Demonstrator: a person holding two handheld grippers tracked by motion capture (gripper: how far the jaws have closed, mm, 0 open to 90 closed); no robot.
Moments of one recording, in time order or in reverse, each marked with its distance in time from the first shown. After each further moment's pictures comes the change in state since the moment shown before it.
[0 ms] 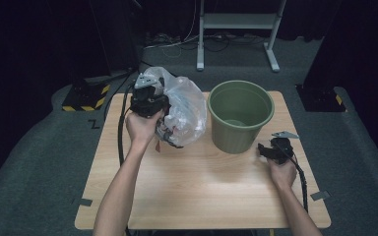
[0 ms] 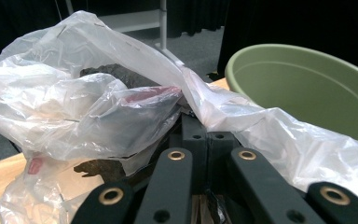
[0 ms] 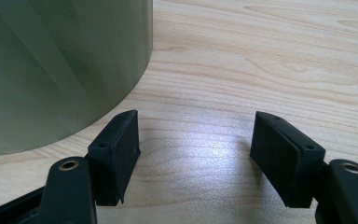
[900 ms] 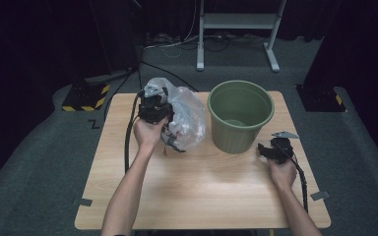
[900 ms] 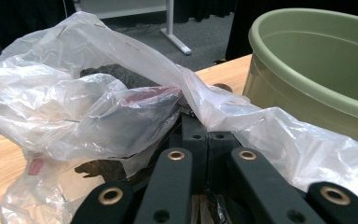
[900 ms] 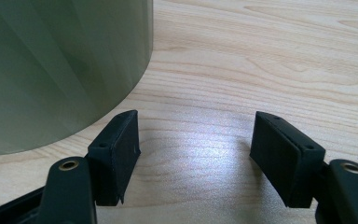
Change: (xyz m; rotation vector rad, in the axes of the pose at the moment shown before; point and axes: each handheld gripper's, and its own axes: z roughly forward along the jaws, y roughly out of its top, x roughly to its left) left arm 0.004 -0.031 0.040 0.047 0.025 -0.014; right arm 0.000 0.000 0.000 0.000 0.001 -0.002
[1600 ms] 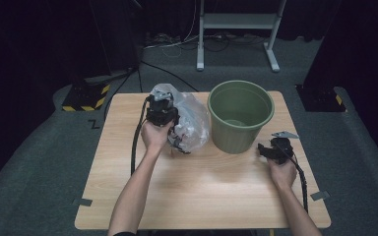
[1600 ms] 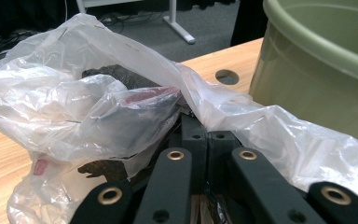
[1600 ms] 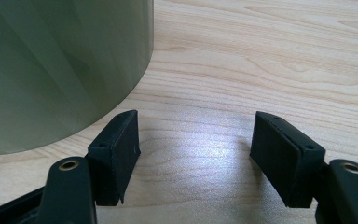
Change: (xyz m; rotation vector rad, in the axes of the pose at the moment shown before) left arm -0.004 -0.016 0.031 0.046 0.021 0.001; right arm 0.000 0.000 0.000 0.000 0.001 -0.001
